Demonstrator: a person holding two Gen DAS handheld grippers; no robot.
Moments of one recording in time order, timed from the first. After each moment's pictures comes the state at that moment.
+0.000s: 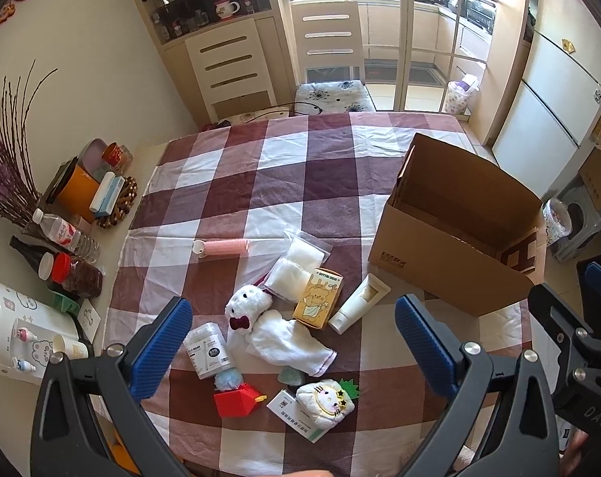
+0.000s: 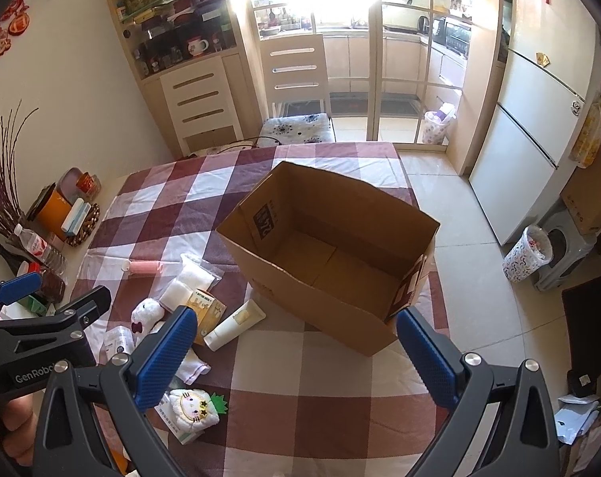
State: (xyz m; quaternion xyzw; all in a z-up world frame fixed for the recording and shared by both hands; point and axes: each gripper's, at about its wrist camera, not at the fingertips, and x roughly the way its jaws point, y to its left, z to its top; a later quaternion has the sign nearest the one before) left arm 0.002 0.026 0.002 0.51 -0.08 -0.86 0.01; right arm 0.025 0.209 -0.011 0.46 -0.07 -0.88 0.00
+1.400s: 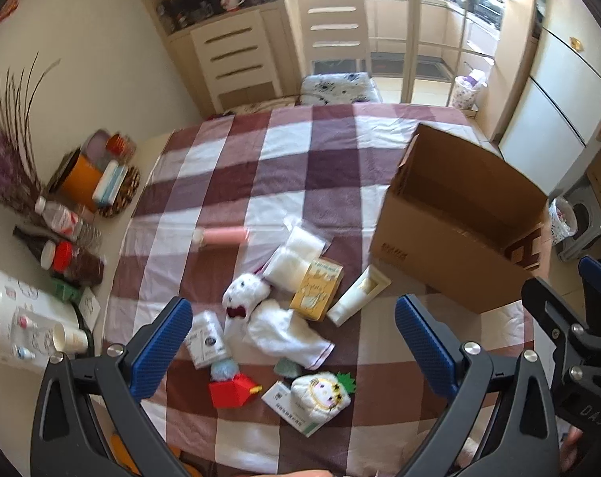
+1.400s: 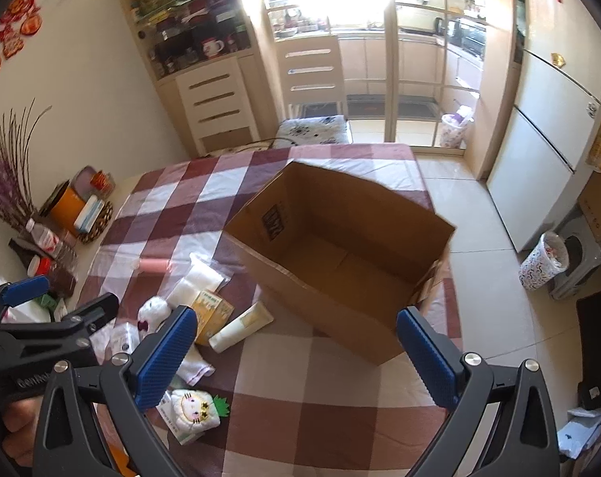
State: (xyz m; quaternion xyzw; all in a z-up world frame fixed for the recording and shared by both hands) left arm 0.007 0.024 -0.011 0.53 -0.07 -0.84 0.03; right arm 0.020 0.212 -0.026 0.46 -0.07 -0.89 0.04
